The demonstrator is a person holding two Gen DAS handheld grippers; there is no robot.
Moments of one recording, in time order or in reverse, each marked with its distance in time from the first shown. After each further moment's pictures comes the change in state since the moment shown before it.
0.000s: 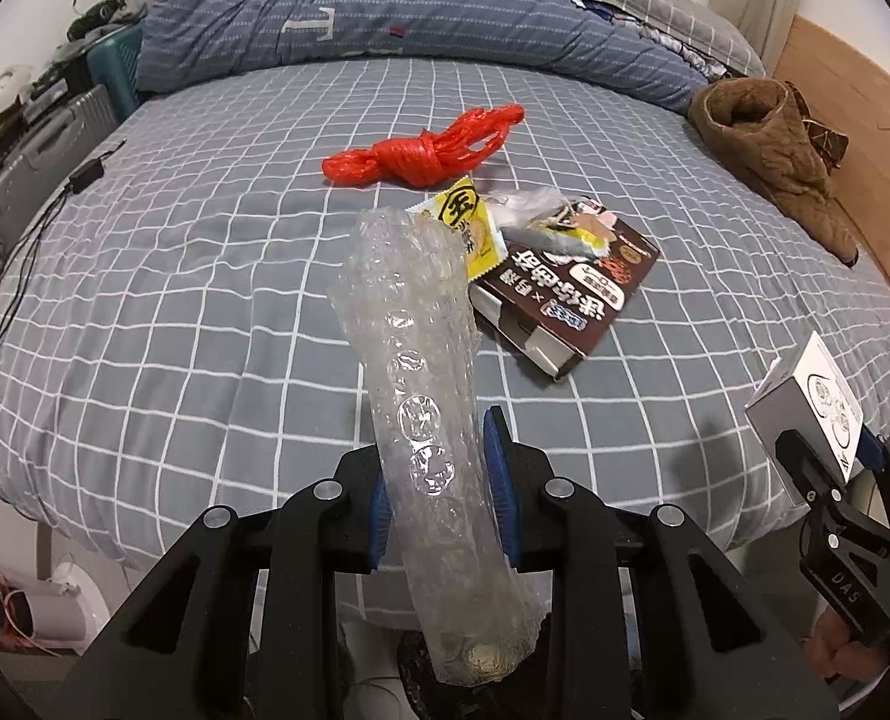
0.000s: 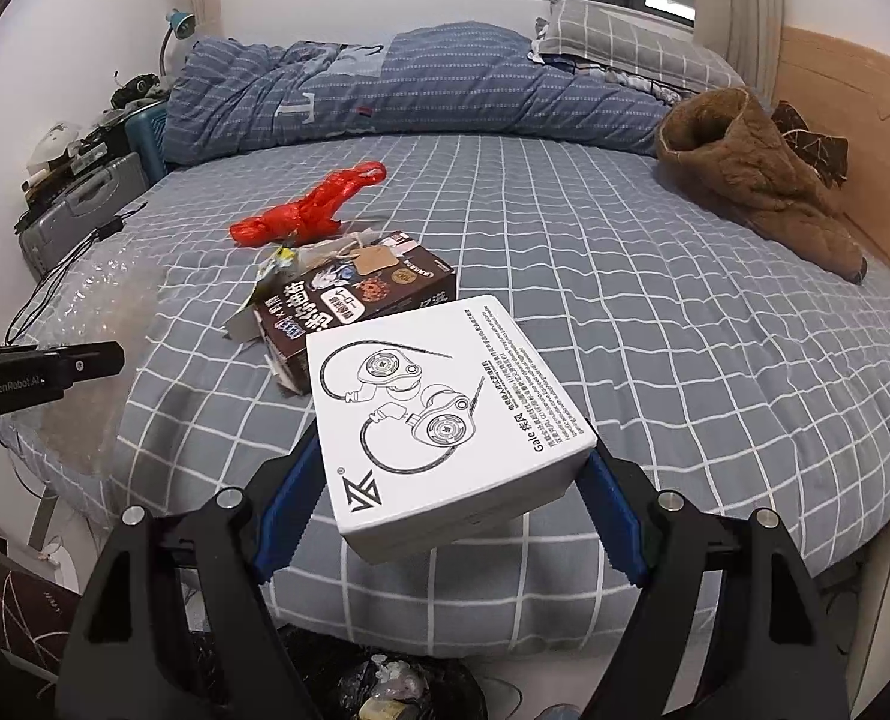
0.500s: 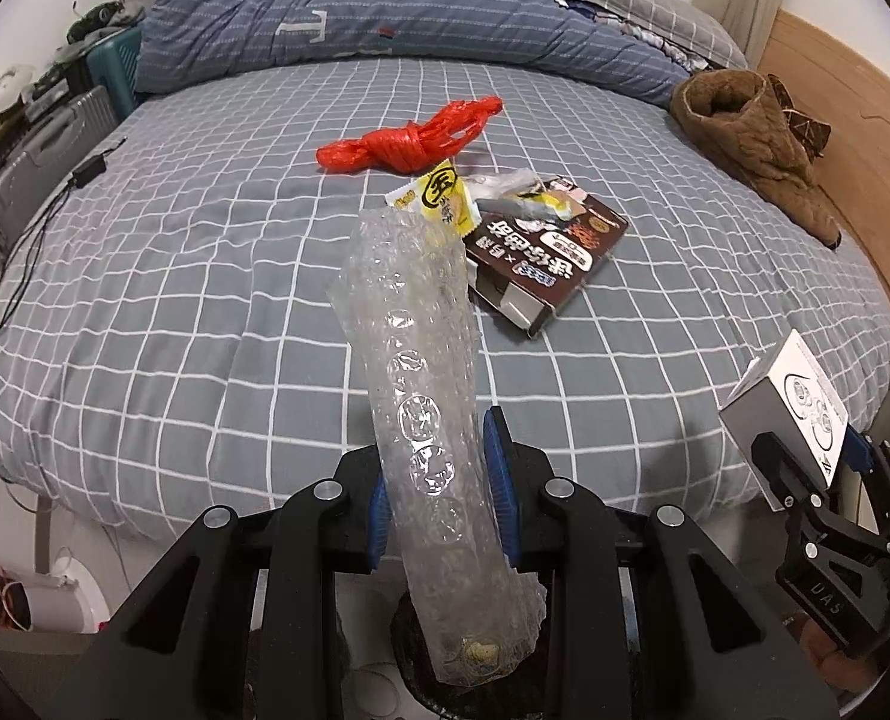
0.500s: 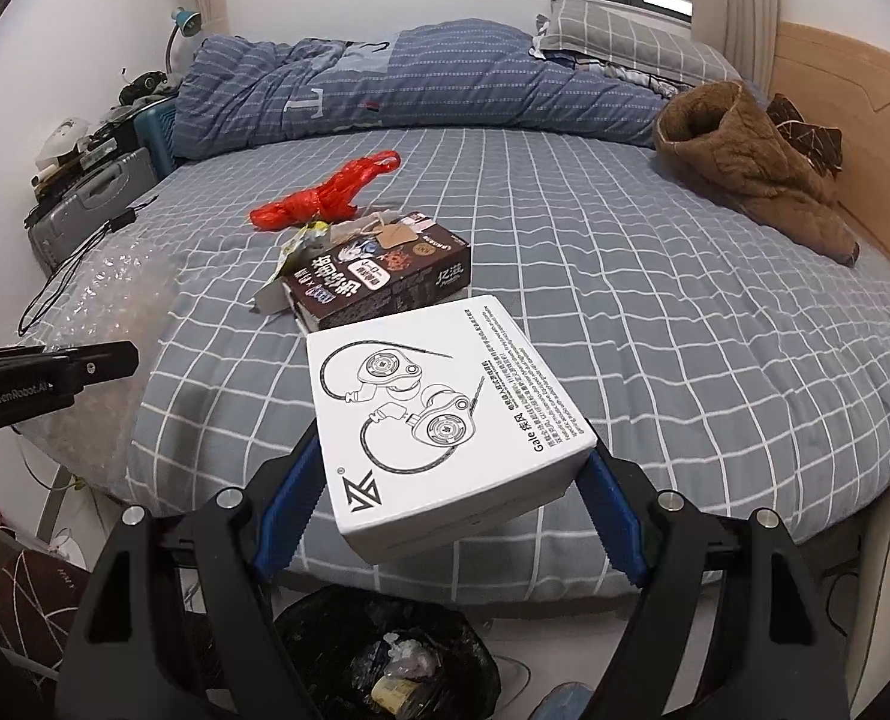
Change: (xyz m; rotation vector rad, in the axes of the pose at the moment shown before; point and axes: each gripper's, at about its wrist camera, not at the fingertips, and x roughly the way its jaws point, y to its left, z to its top) left arm -0.023 -0.009 -0.031 0.014 -0.006 -0.016; right arm -0.027 0.012 -0.025 0.008 0.011 0.008
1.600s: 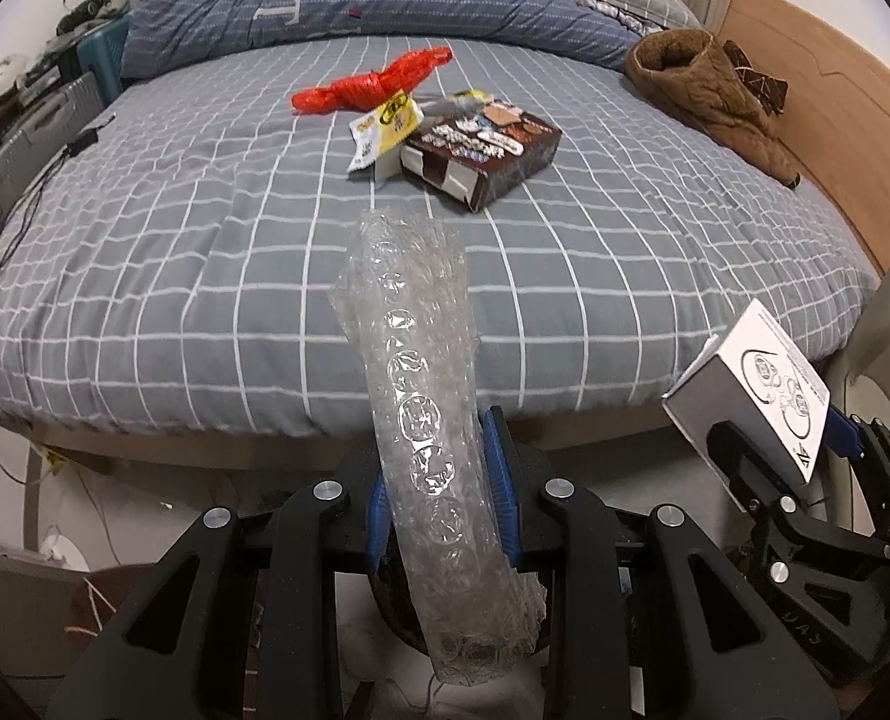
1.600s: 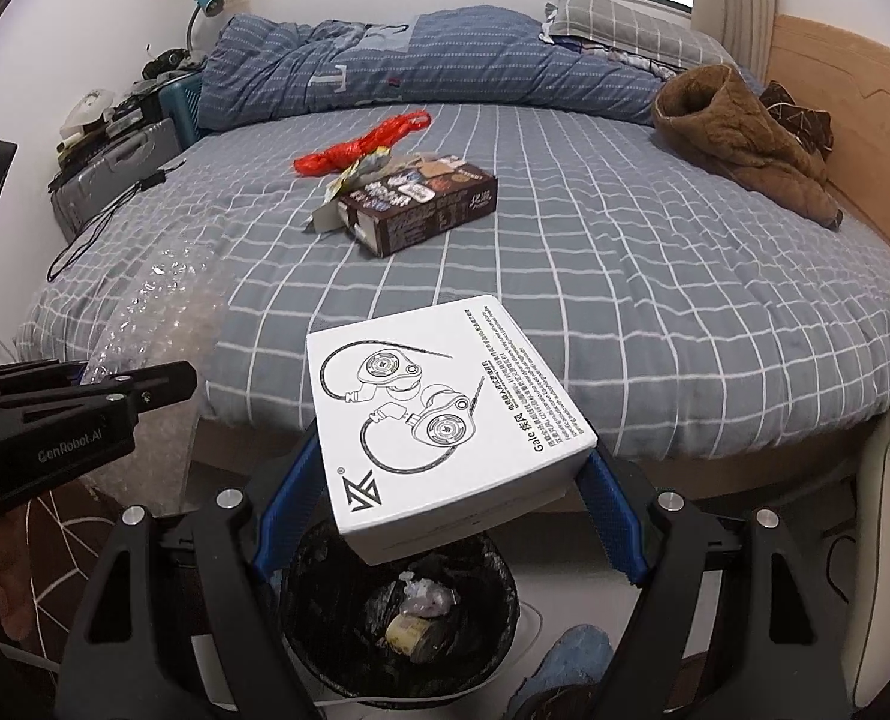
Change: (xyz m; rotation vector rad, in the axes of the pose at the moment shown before) left arm -0.028 -0.022 -0.103 0.042 0.024 -0.047; right arm -0.056 0.031 -0.079 -0.017 0.040 0.005
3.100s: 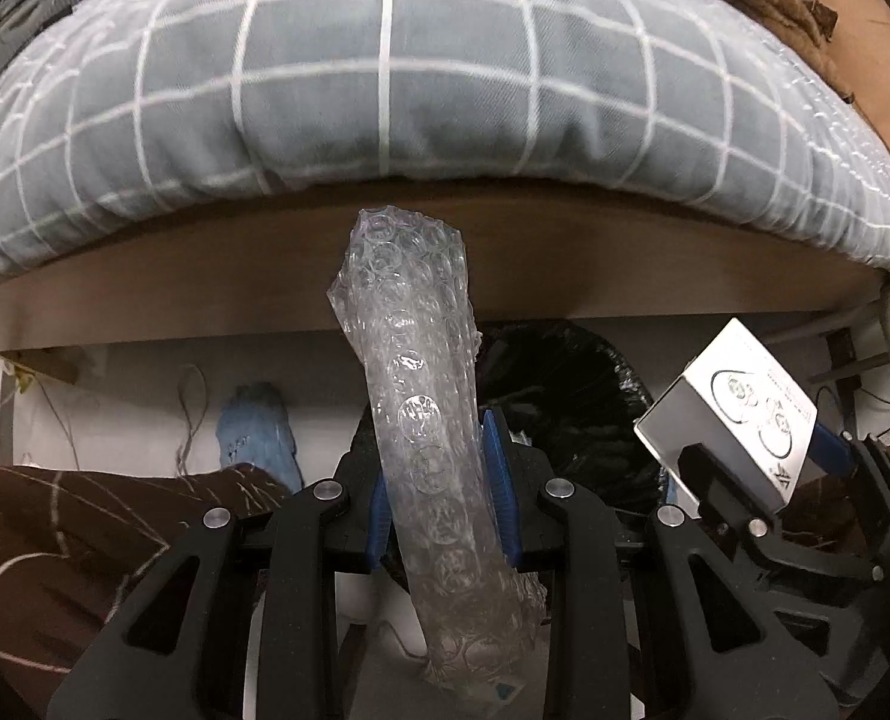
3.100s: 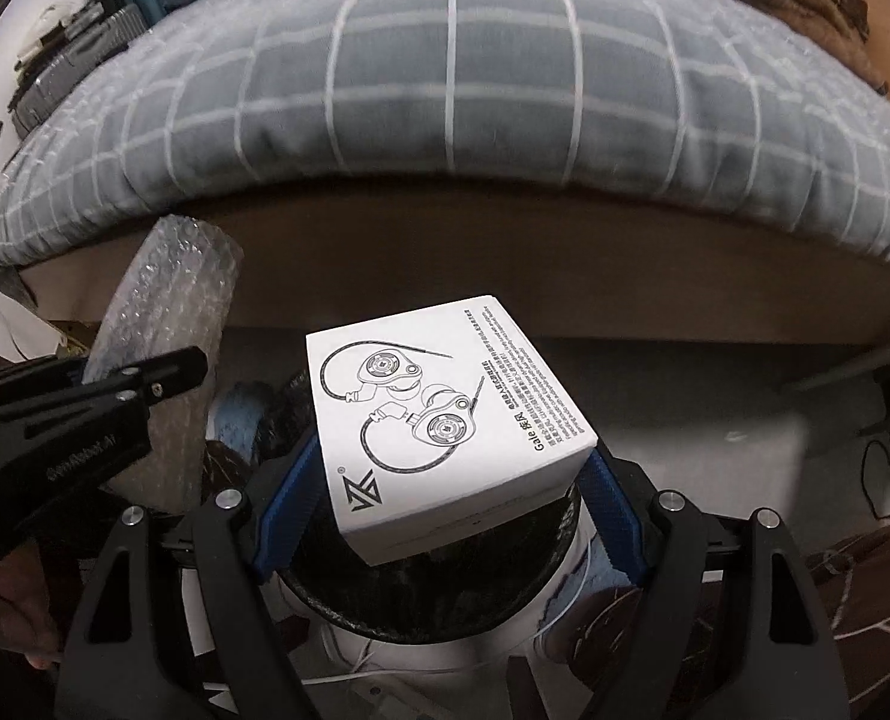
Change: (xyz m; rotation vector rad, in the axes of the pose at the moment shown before) left arm 0.133 0.024 -0.095 -0.039 0.243 0.010; right arm 0.115 0.019 -0.110 0.042 0.342 0.017
